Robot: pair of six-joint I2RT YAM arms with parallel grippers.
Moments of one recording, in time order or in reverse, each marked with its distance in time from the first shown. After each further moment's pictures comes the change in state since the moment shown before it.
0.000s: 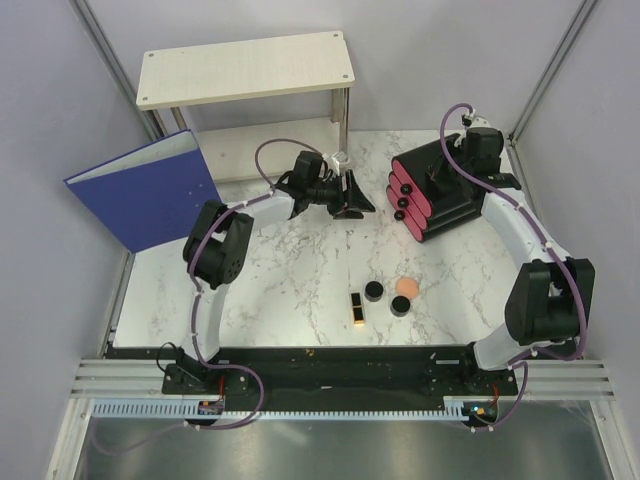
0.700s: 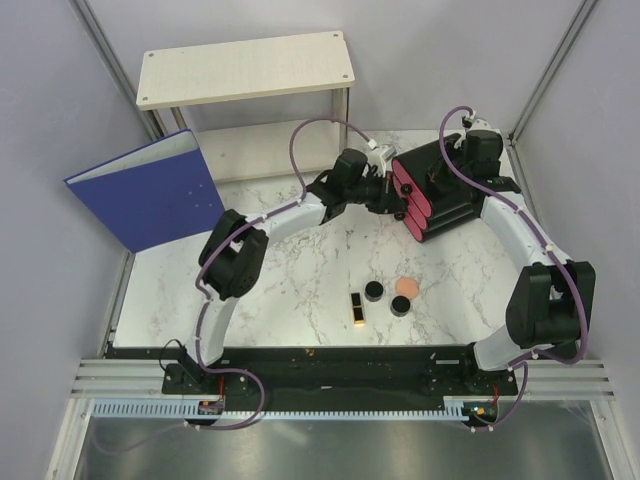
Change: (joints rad) left arm -0.198 0.086 0.259 -0.015 -0.219 0.224; right arm 0.005 -0.014 -0.027 0.024 0.018 0.000
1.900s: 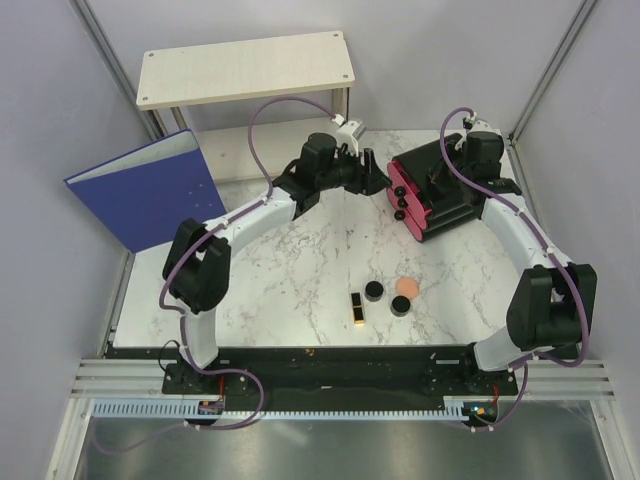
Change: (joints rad) left arm 0.066 -0.286 -0.194 0.032 -0.140 0.114; right arm 0.000 -0.016 -0.015 -0.003 0.002 0.001
